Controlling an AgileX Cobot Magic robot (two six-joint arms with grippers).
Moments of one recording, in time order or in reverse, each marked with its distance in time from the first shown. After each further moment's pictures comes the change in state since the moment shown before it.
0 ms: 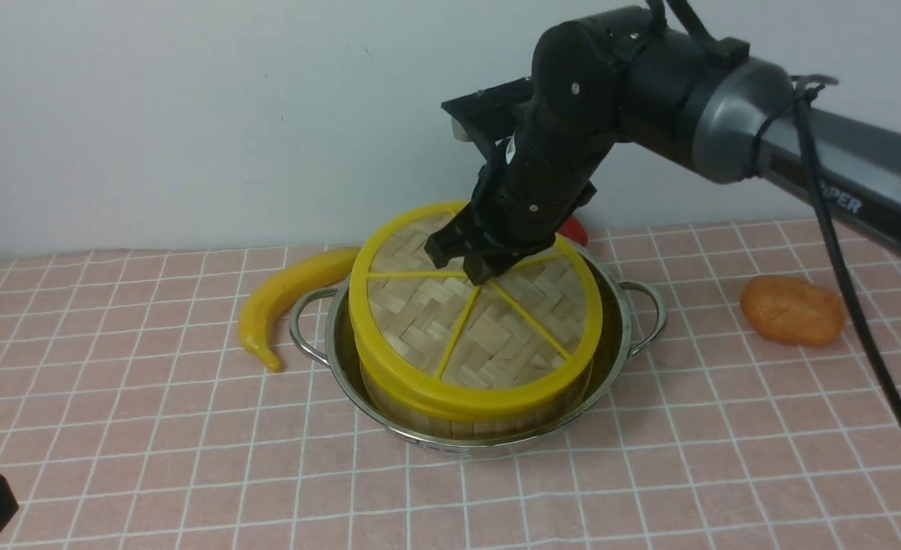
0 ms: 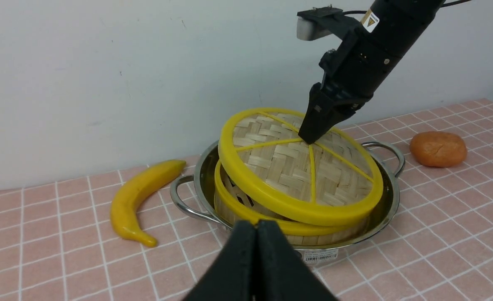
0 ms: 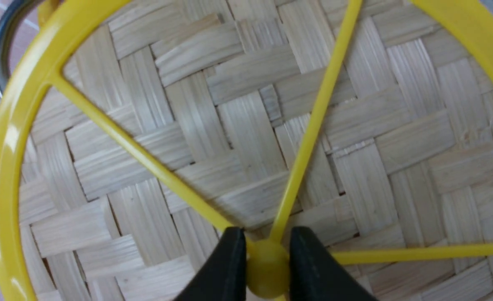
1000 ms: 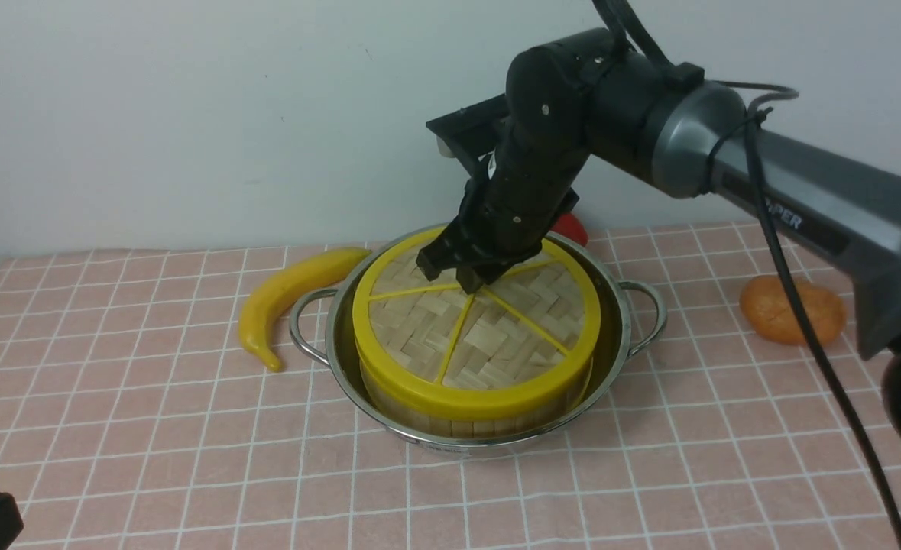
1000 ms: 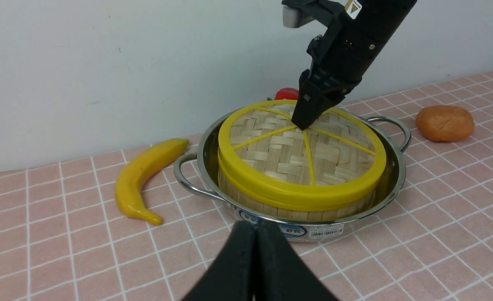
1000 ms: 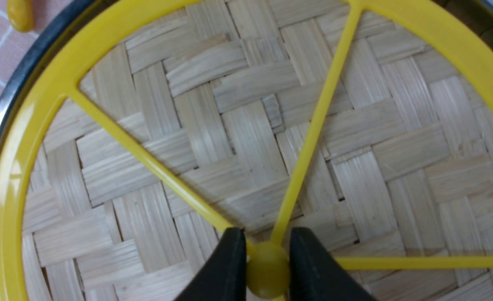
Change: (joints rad) right arm 0.008 0.088 -0.095 -0.033 0.037 -0.013; left arm 0.000 0.000 0.000 0.020 0.050 0.007
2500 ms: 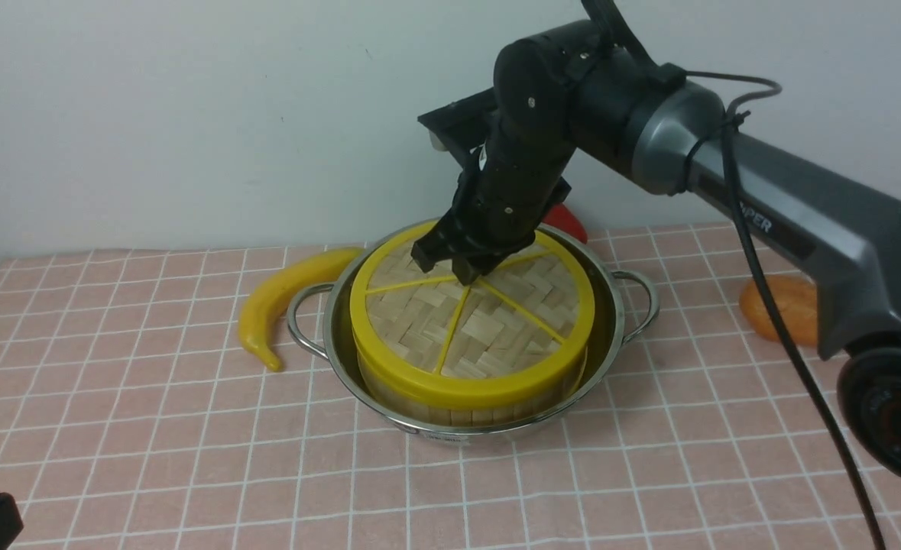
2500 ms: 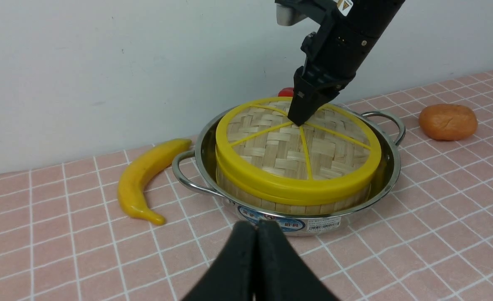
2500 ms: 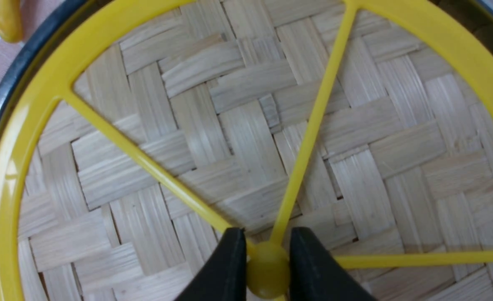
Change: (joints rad) right arm 0.000 0.072 -0.137 -0.015 0.071 0.003; left arm 0.000 0.000 0.000 0.006 0.000 0.000
